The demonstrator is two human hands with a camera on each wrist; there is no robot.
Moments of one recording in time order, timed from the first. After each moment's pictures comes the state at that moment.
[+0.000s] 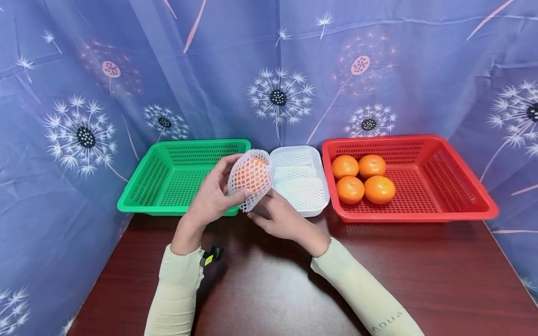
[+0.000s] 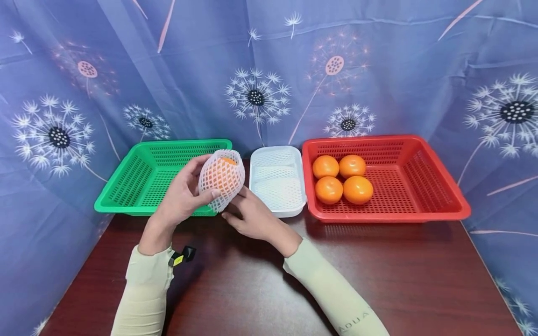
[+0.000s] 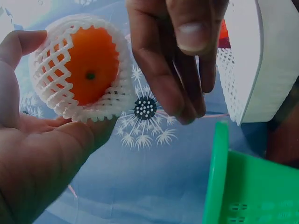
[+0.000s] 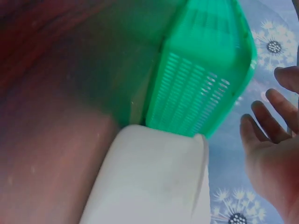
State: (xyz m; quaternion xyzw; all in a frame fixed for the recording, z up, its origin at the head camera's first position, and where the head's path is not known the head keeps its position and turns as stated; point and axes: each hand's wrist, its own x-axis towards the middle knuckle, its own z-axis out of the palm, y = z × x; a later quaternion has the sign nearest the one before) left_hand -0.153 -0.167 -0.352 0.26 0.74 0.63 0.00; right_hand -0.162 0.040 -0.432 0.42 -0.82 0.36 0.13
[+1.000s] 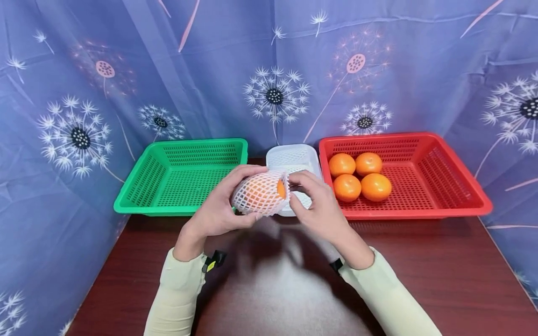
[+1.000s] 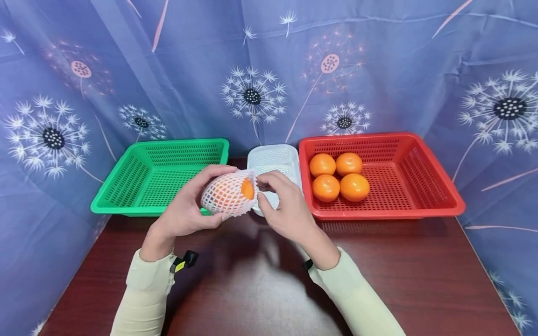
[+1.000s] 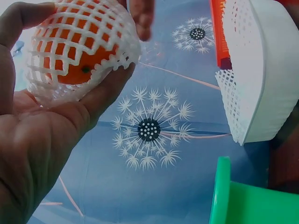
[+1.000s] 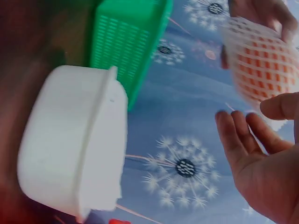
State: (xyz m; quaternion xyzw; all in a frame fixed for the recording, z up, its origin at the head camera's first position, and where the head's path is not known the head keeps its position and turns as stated) left_hand -0.139 -0.147 -0.352 0.41 0.73 0.55 -0.03; right_hand -0.124 0.109 -0.379 0.31 -0.76 0.54 0.20
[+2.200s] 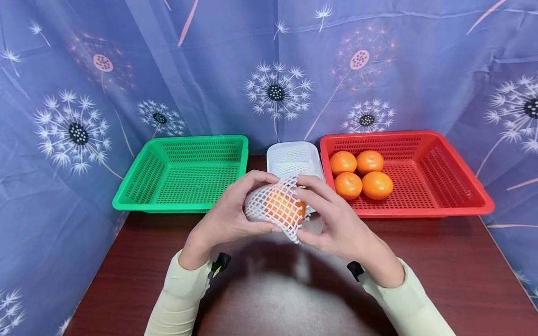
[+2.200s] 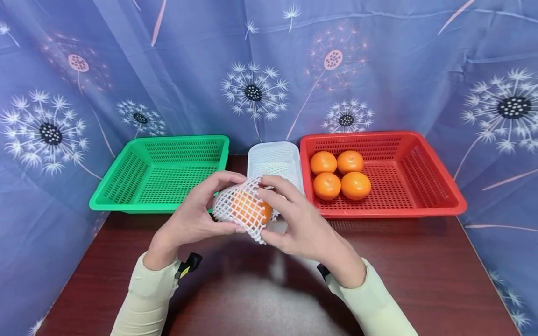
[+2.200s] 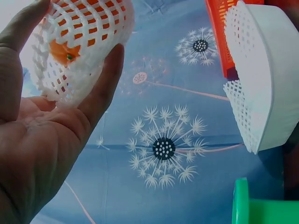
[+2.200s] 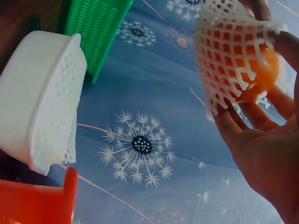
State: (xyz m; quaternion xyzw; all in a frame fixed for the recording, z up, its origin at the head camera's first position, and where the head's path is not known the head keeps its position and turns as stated) left_hand -0.120 -0.130 -0.346 0.42 0.75 0.51 -0.05; right_hand -0.091 0.136 -0.354 0.44 -0.78 0.39 0.22
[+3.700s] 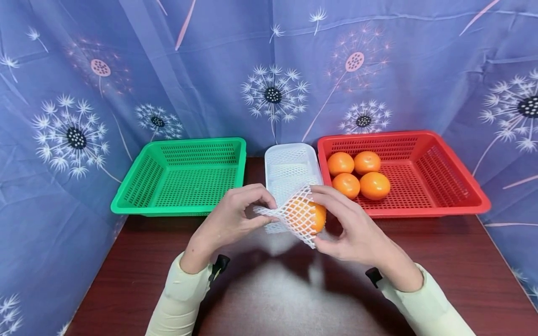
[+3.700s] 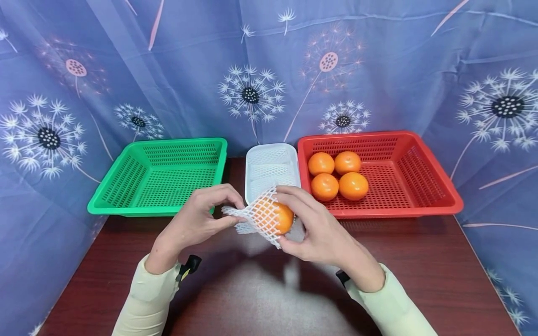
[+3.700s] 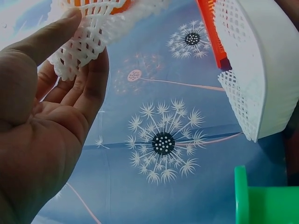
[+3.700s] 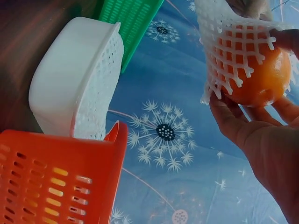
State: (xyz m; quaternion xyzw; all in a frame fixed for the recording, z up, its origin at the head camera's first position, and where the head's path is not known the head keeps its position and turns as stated) left_hand -0.119 -0.125 -0.351 0.43 0.78 0.45 -0.08; right_hand -0.082 0.172 -0.373 0.40 -0.81 0.38 0.20
